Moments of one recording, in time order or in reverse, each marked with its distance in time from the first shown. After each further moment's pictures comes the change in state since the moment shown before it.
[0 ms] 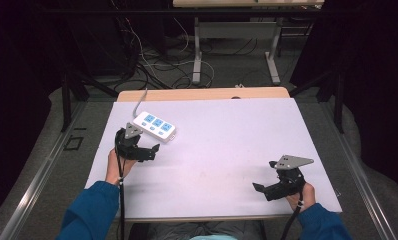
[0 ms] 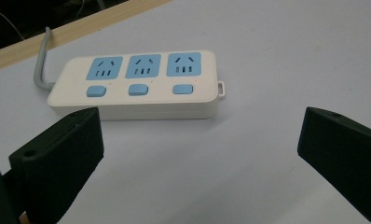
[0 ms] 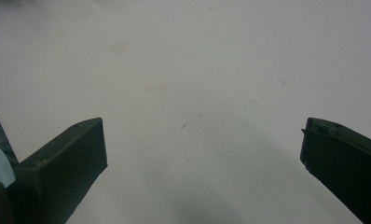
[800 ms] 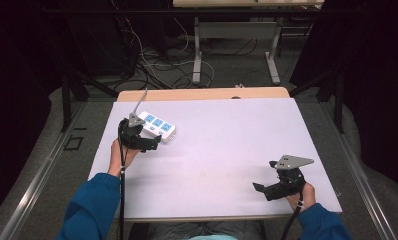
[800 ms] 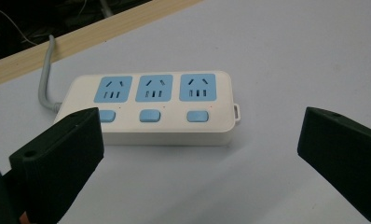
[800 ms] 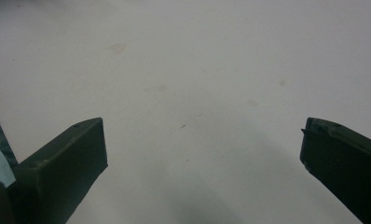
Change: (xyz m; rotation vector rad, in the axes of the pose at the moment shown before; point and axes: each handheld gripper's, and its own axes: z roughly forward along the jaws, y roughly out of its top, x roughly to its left) left arm 0.013 0.023 0.017 0.017 0.007 -0.001; right arm 0.000 0.000 0.000 -0.007 0.000 0.000
